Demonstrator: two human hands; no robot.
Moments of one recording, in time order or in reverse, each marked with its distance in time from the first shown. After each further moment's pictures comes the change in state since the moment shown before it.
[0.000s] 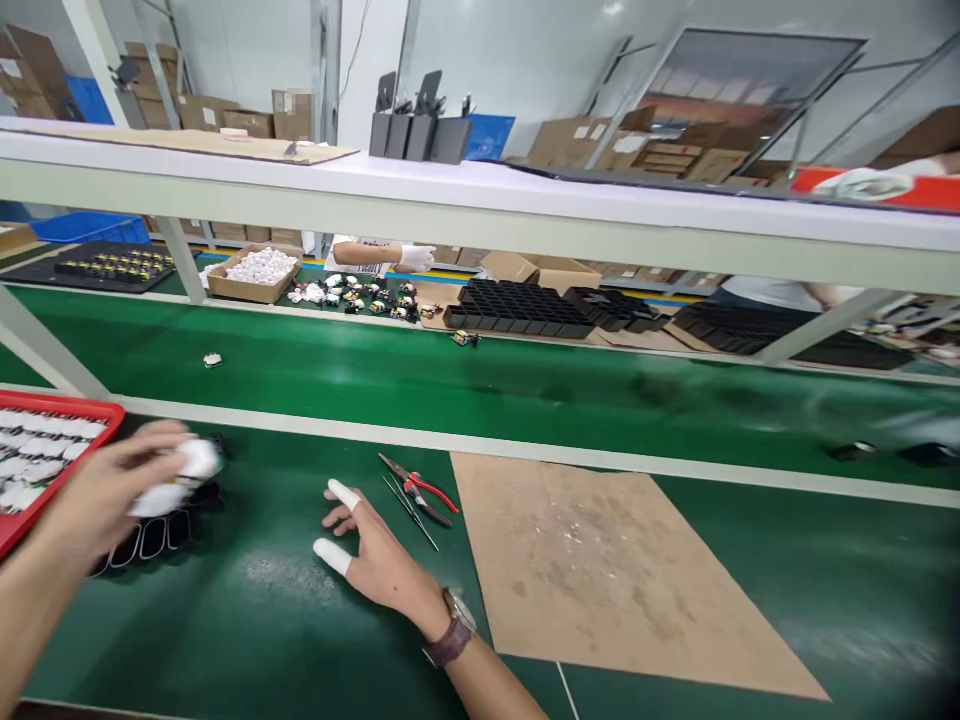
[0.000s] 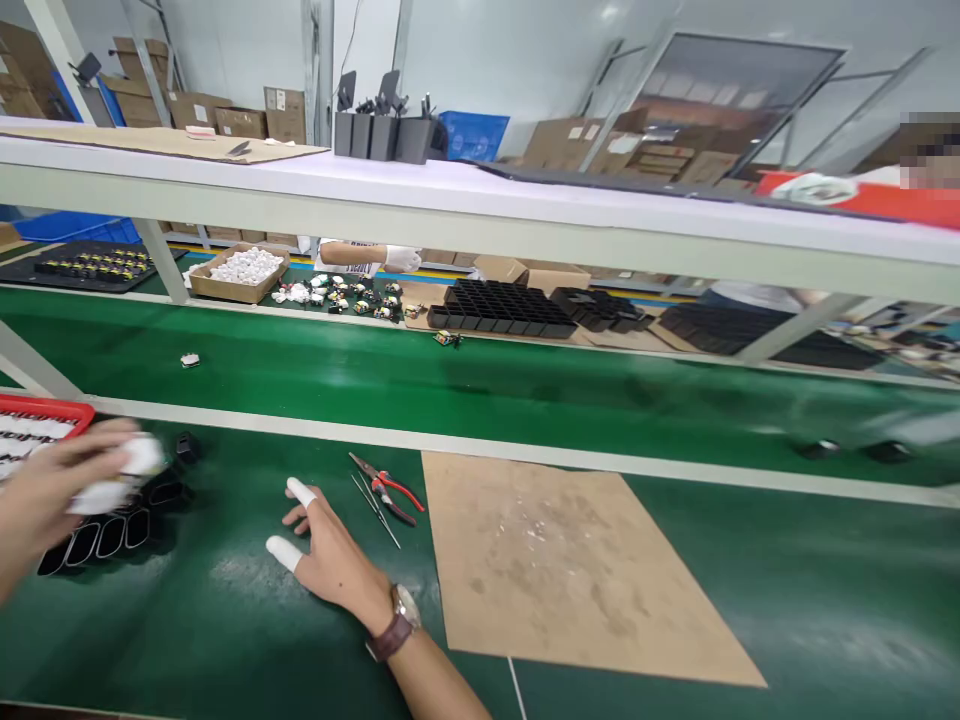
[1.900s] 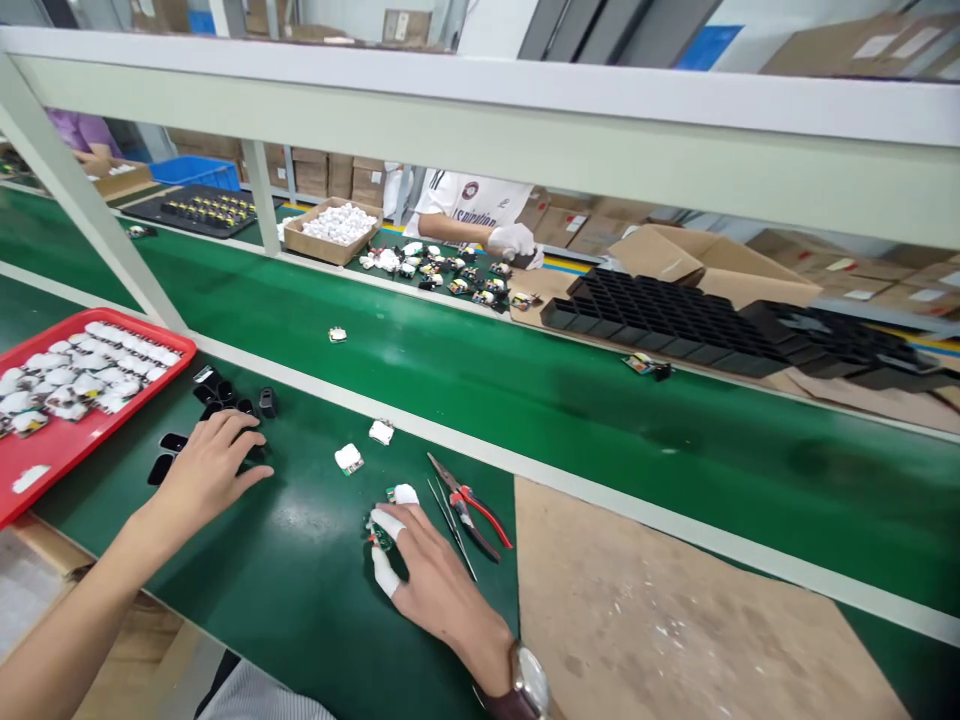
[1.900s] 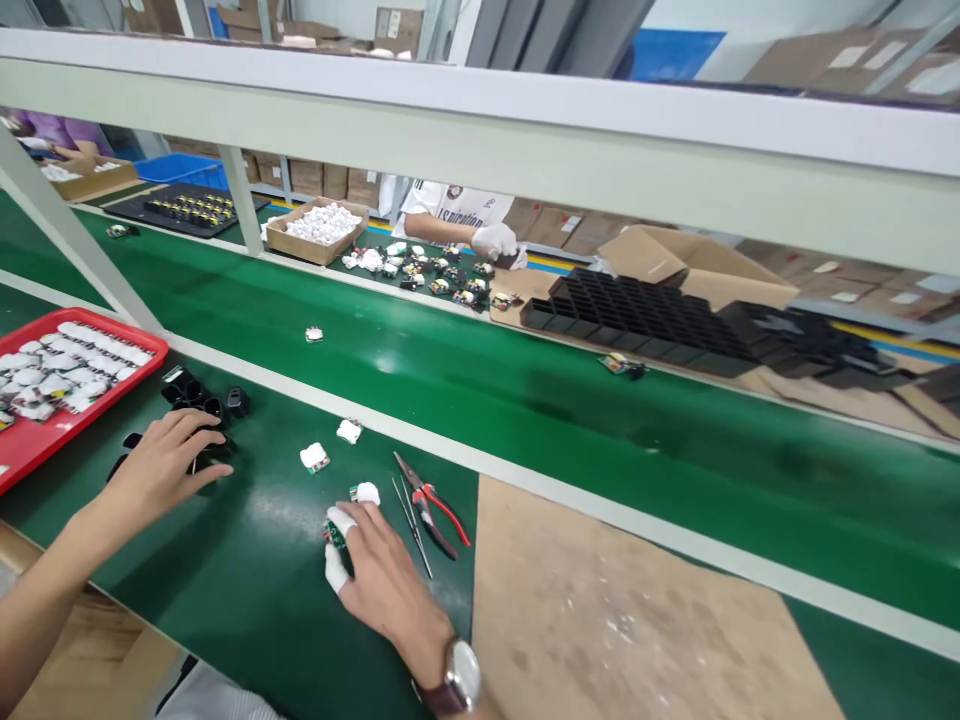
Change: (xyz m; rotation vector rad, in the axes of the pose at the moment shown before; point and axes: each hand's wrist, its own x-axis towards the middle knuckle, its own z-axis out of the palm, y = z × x) left_hand -0.025 -0.063 0.033 1.125 -0.057 0.767; right_hand -0.015 0.020 -0.026 -0.457 -0.107 -0.236
